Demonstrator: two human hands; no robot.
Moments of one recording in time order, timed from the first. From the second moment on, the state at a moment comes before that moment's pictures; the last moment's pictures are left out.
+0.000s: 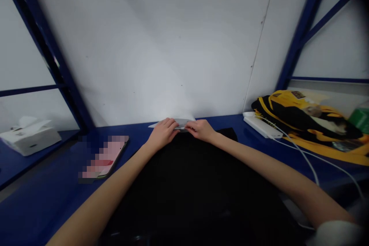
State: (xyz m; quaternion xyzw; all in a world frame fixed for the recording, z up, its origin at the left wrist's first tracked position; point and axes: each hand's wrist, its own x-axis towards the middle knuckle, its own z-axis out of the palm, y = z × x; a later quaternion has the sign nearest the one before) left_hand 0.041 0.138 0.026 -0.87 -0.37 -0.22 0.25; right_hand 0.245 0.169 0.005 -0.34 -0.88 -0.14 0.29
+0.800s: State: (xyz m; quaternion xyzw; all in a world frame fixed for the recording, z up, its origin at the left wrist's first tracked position) left_hand -0.008 0.171 0.030 -0.83 -0.46 -0.12 0.30; right_hand 0.284 0.201 0.014 -0.44 -0.80 -0.14 0.39
